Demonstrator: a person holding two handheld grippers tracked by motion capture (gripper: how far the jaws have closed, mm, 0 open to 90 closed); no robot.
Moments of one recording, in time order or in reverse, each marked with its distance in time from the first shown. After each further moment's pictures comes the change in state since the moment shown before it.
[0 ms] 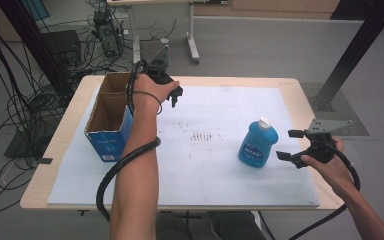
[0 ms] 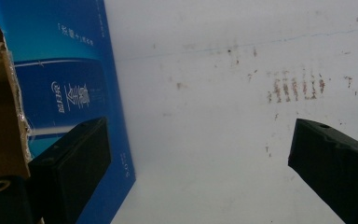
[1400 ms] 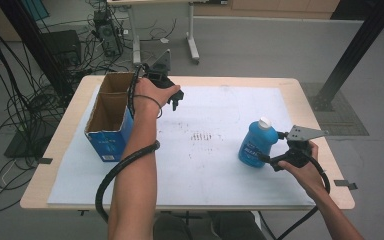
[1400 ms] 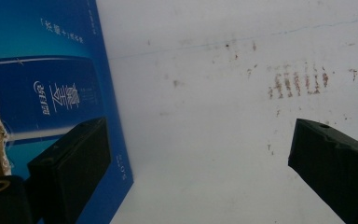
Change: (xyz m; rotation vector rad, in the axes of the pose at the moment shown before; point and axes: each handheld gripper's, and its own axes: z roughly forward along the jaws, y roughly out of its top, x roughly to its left) left arm -0.004 -0.003 0.010 0.009 -0.006 0.025; right arm 0.017 -0.012 0.051 -0.118 -0.005 -0.047
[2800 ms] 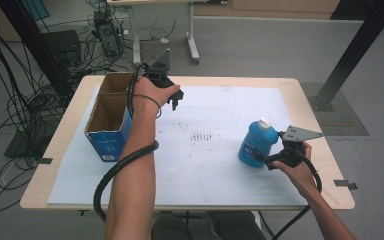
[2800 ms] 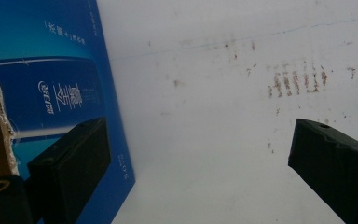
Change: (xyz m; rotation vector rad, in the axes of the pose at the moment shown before) left arm 0.000 -0.001 -0.003 -0.006 0.001 0.009; right arm 0.001 -0.005 0.015 -0.064 -0.003 0.008
